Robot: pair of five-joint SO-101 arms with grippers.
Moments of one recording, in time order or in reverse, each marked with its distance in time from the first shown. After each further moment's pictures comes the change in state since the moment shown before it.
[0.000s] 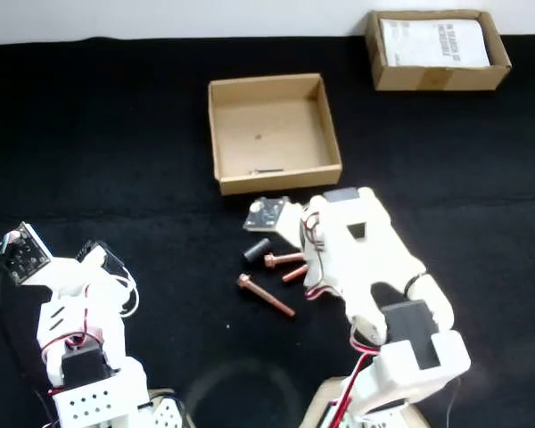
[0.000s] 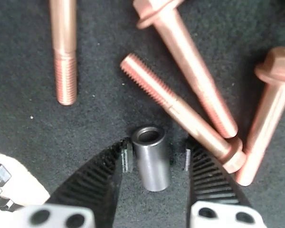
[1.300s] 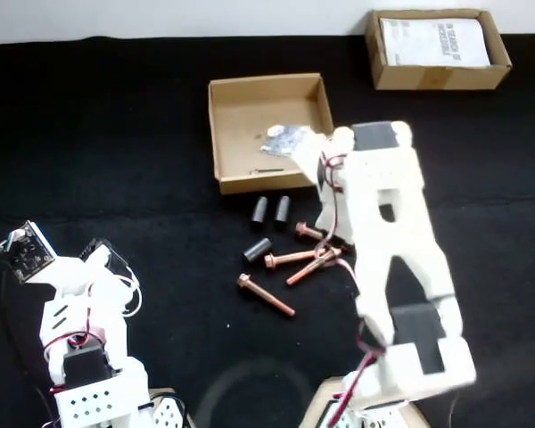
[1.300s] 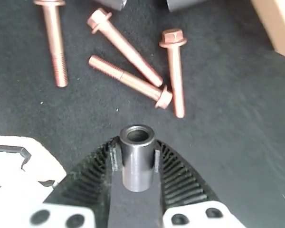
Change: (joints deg) left arm 1.5 0.0 0.0 -0.2 0.0; right arm 3.3 -7.9 -31.6 28.9 -5.3
